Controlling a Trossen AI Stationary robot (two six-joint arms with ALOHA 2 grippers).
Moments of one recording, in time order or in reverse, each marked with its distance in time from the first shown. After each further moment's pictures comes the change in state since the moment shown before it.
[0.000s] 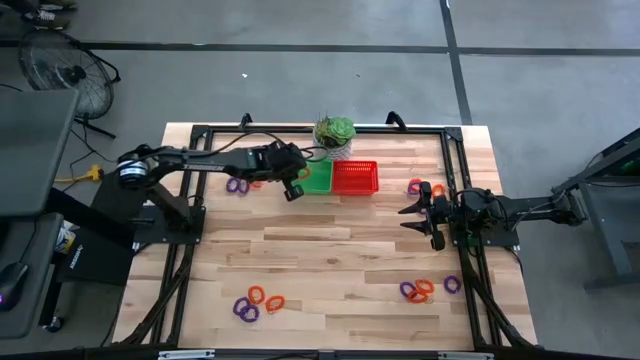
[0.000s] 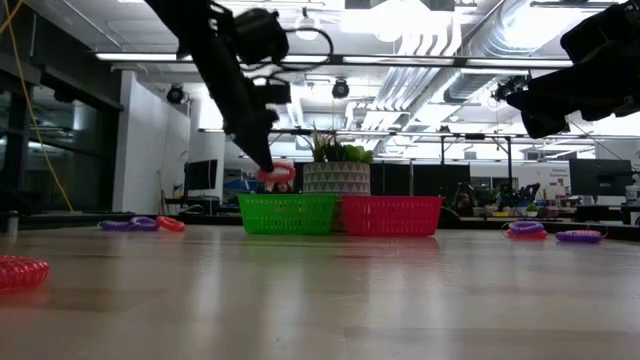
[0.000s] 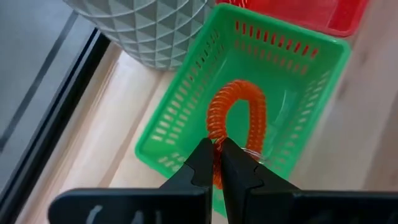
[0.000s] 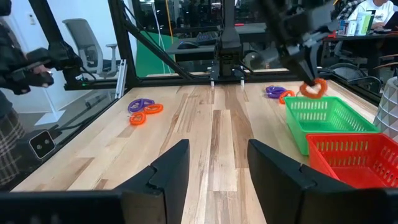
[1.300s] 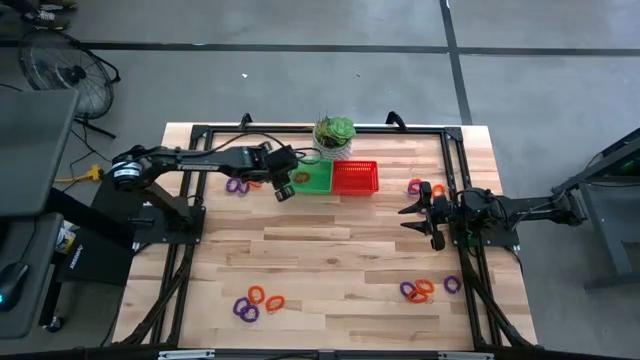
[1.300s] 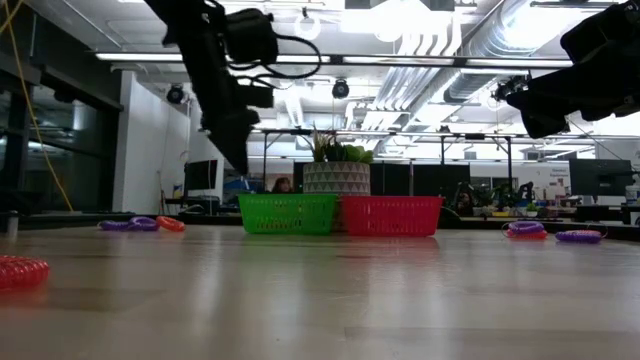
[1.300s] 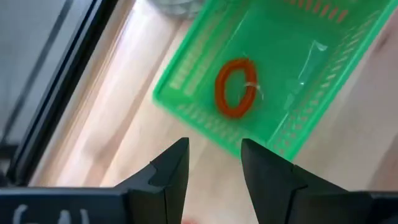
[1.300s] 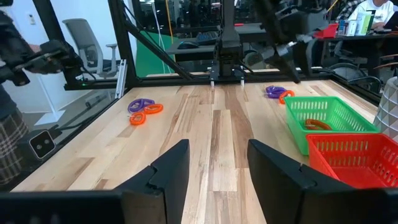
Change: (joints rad) left arm -0.001 -0.058 0.000 -0.215 -0.051 -0.131; right arm 0.000 0.000 0.000 0.000 0.000 0.000
